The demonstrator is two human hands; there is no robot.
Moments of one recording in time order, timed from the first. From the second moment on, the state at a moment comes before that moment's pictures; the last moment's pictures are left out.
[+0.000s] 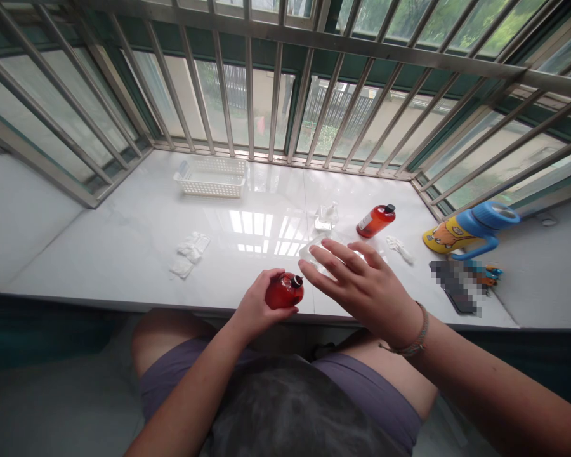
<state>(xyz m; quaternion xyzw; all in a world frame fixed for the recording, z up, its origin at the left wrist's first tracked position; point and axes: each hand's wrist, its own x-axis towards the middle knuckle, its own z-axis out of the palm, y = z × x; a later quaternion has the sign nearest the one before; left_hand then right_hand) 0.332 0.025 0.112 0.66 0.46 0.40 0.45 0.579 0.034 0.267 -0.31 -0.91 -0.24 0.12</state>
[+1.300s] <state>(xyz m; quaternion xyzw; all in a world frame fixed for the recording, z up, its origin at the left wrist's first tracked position) 0.315 0.088 0.152 0.60 0.53 0.45 0.40 0.672 0.014 0.107 -0.66 -0.68 0.06 0.31</state>
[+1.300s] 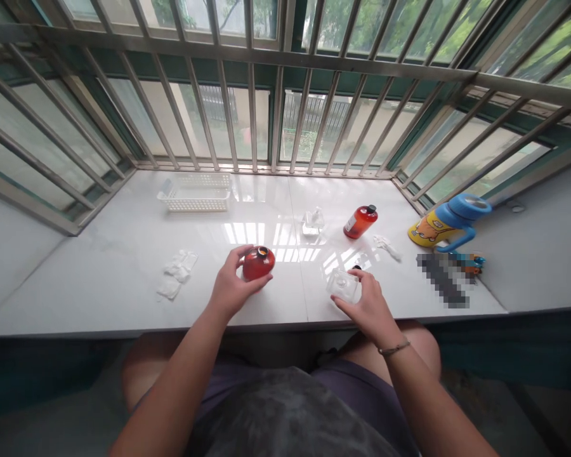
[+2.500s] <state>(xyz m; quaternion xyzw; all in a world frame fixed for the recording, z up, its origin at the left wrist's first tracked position) 0.164 0.113 0.116 0.69 0.73 0.02 -0.04 0.686 0.024 0.048 -0.69 -0.59 0.02 0.41</state>
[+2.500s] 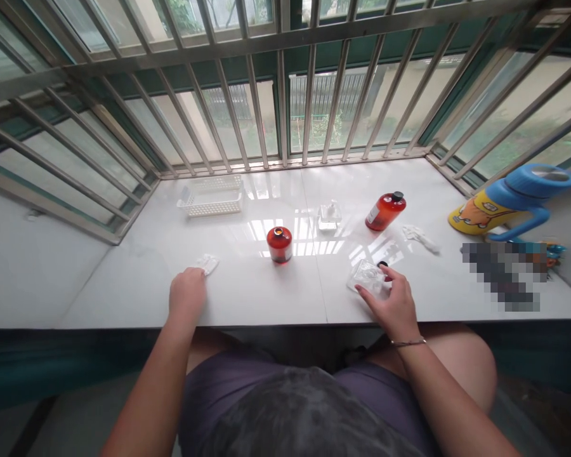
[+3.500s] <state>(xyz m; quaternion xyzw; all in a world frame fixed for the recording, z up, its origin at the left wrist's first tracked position) 0.232 0.005 0.080 0.92 0.34 0.14 0.10 0.685 0.021 0.051 -0.70 -0.59 0.03 0.40</state>
